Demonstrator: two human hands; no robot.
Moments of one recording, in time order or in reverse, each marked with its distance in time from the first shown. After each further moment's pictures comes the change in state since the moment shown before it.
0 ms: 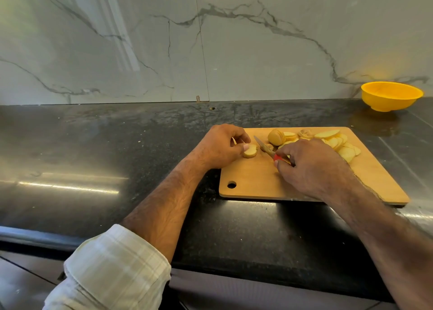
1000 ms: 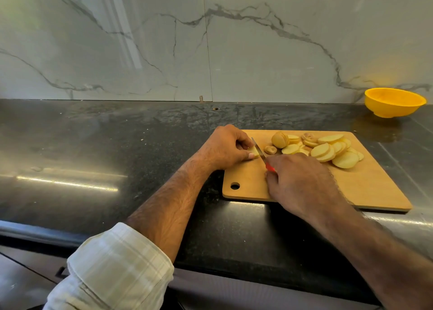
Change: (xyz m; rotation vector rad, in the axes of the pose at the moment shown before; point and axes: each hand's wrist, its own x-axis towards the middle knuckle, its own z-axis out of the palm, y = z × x) left_hand -0.001 0.005 0.000 -0.085 -0.008 -0.038; right_hand -0.028 -0.047 -0.003 -0.156 -0.018 -0.045
